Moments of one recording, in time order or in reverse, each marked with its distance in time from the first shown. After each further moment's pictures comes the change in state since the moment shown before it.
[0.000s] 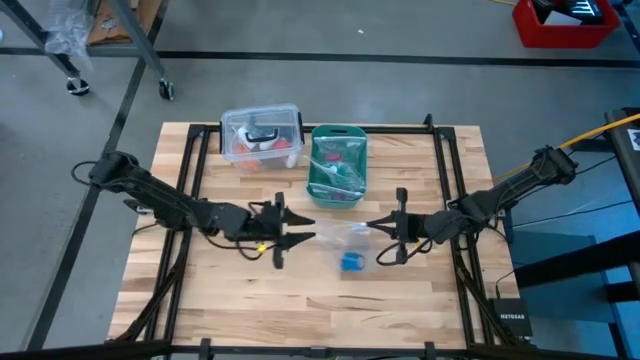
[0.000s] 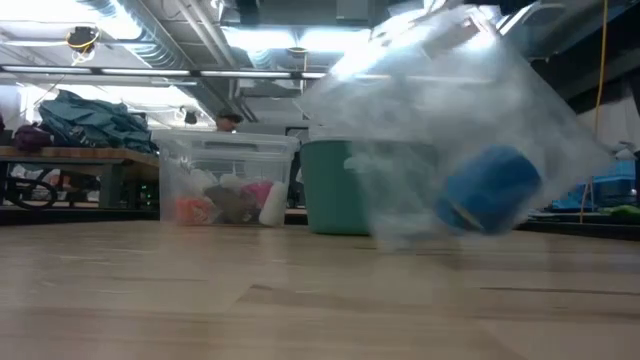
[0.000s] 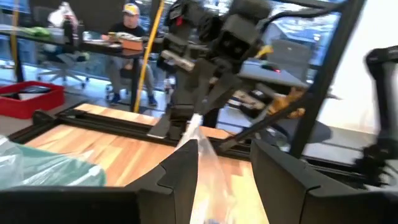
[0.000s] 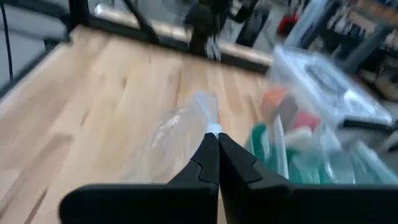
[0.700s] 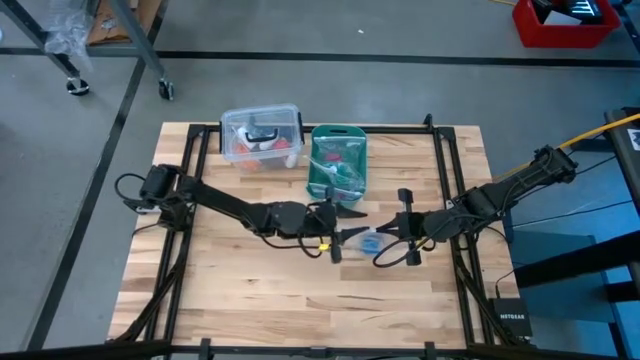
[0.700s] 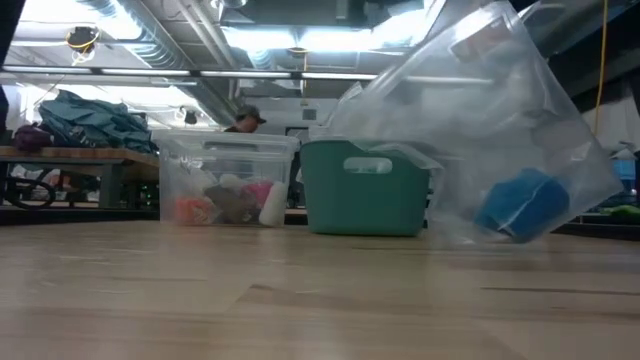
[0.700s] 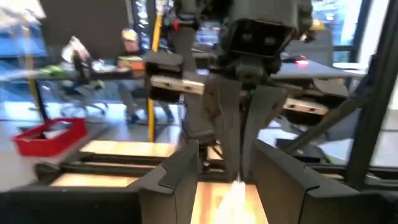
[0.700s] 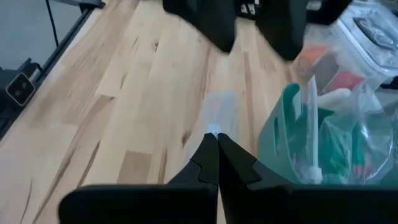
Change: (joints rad) left arm 0.148 0.457 0.457 0.021 0.088 0.207; right arm 0.000 0.007 0.167 -0.383 -0.153 0.169
